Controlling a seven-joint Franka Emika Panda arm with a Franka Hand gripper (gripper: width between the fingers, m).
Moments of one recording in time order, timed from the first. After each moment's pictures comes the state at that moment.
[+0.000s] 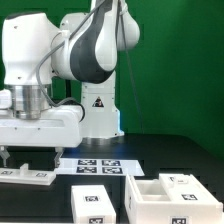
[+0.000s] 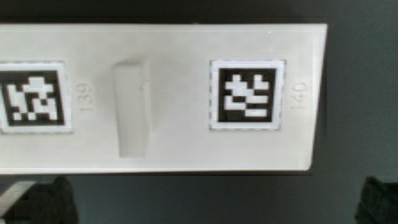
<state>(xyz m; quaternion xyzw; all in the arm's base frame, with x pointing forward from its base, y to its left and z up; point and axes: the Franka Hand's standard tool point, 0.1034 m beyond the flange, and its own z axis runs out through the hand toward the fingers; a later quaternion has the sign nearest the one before) 0.427 -0.158 0.032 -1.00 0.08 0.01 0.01</state>
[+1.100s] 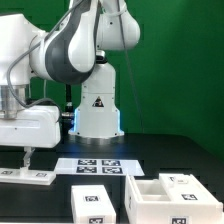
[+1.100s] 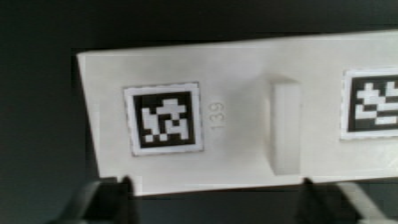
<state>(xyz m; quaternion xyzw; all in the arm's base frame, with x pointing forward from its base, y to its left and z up) 0.412 -0.202 0.029 -0.99 0.12 0.01 0.01</state>
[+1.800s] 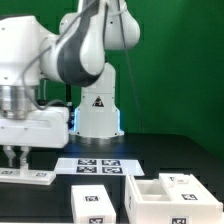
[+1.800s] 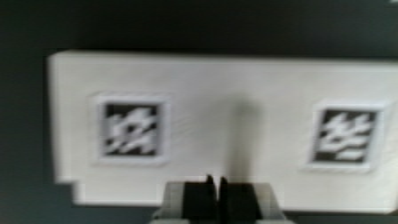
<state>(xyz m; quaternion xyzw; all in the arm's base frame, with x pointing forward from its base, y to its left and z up) 0.409 -0.178 0.027 -1.00 0.08 0.01 -0.01</state>
